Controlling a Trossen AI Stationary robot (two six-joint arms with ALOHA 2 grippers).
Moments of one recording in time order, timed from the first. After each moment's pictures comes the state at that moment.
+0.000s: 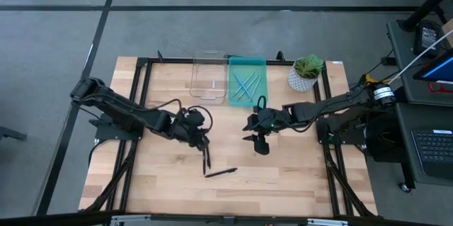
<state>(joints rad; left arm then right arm) -0.30 1.43 0.94 -0.54 -0.52 -0.90 0.15 1.44 0.91 -0.18 0.01 0.20</state>
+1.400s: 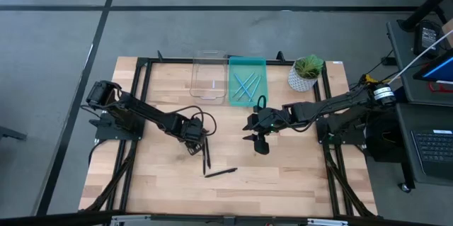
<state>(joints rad) -0.21 1.64 0.82 -0.61 -0.15 -0.84 0.15 1.44 0.91 -0.19 0.01 0.20</state>
